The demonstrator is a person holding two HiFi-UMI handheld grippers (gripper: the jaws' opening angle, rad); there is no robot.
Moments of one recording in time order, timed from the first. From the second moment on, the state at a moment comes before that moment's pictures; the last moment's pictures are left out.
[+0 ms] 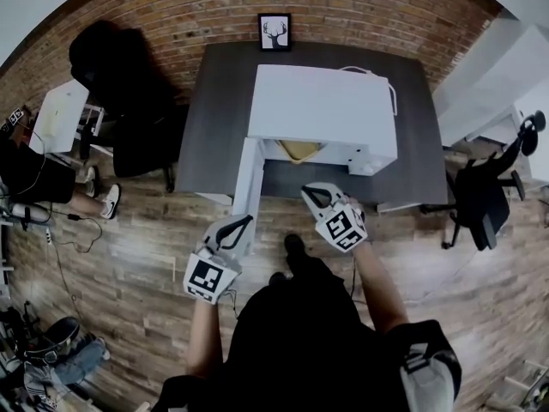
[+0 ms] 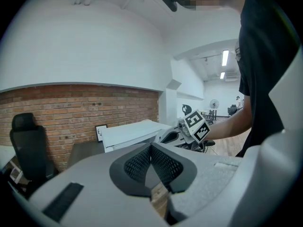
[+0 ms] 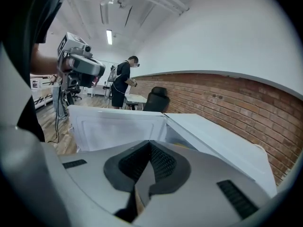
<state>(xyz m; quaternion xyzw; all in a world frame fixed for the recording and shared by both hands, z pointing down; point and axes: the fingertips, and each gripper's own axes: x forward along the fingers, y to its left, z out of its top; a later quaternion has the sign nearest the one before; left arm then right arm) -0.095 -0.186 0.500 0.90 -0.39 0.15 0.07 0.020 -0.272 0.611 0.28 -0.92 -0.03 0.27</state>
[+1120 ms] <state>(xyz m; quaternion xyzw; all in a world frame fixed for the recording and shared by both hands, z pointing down) -0.138 -0.199 0.521 0.85 -0.49 0.16 0.11 -0.007 -0.387 0.743 0.23 -0.89 -0.04 0.39</state>
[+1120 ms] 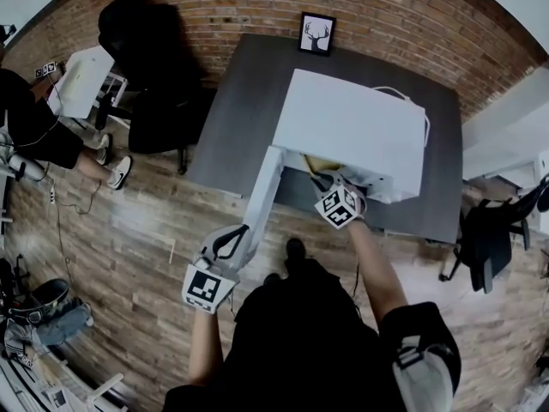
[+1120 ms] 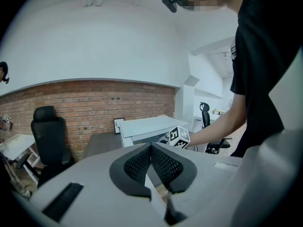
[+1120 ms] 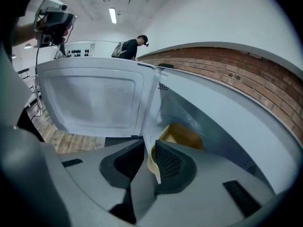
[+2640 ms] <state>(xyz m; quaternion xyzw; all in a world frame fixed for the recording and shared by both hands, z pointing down) -0.139 -0.199 0.524 0.85 -0.48 0.16 0.11 -0.006 -0.389 0.762 0.21 -0.88 -0.02 0.43</state>
